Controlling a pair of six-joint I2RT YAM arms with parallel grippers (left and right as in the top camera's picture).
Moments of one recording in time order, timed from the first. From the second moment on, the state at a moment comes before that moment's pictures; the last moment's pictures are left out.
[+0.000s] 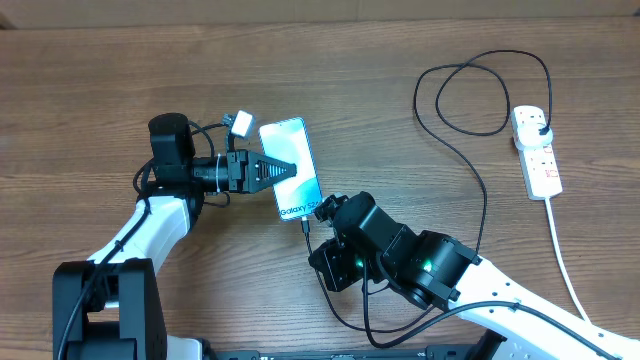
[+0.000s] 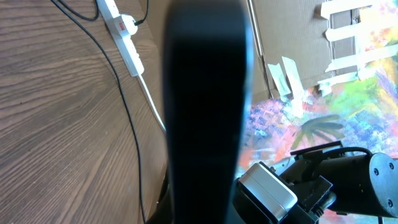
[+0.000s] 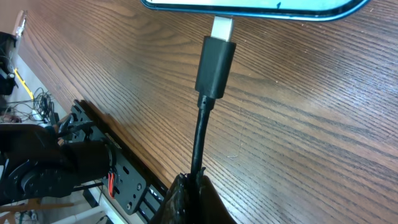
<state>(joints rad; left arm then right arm) 0.01 1.61 0.77 0.28 1.54 -0.69 0.92 1.25 0.93 -0.60 -0.27 0.57</state>
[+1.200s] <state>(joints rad) 0.01 1.61 0.77 0.28 1.54 -0.68 0.92 1.25 0.93 -0.61 -0.27 0.57</state>
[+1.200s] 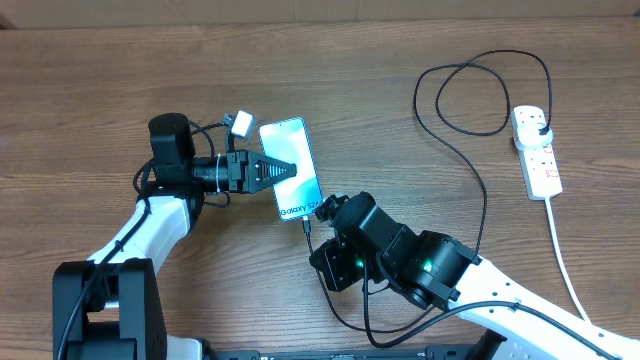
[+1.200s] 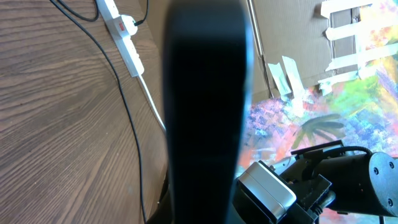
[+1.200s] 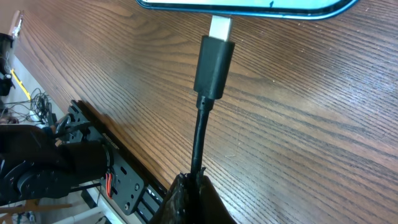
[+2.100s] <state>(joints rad) 0.01 1.61 0.77 0.28 1.54 -0.71 0.92 1.25 0.93 -0.56 -0.31 0.57</state>
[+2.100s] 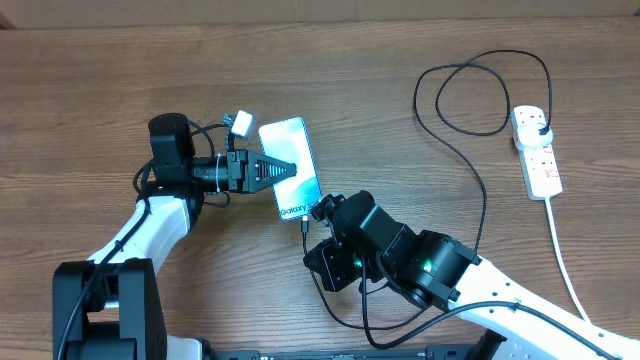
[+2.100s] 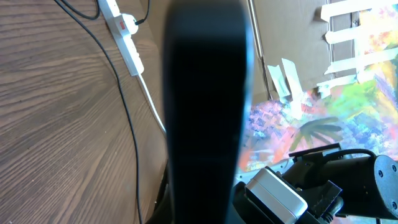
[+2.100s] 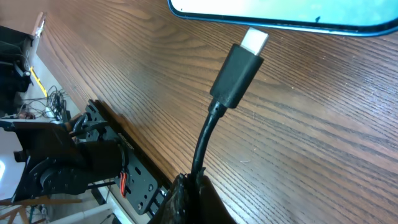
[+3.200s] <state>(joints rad) 0.01 1.61 0.77 0.28 1.54 -0.71 0.92 1.25 0.93 -0.56 -0.22 0.55</state>
